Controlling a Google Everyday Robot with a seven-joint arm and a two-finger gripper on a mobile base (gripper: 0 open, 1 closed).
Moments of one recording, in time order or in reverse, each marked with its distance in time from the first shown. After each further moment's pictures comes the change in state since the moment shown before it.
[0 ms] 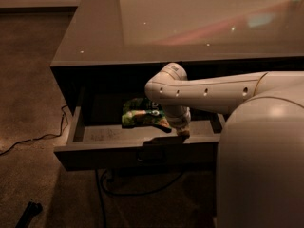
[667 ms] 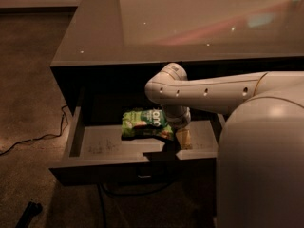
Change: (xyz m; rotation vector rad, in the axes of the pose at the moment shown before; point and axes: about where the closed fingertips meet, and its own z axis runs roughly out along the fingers) arm 0.000 0.000 0.000 0.000 0.000 0.000
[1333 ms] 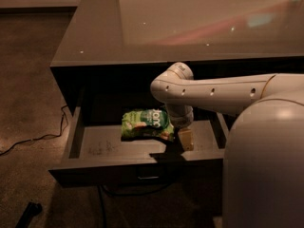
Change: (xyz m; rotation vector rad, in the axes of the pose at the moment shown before) arm 0.001 -0.003 0.003 0.005 -0.051 0.002
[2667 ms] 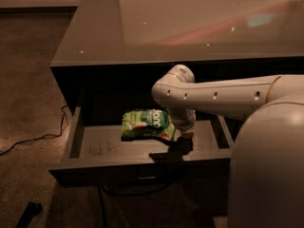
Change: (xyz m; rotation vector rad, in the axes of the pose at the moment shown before) arm 0.009 0.005 0.000 0.030 0.023 0.013
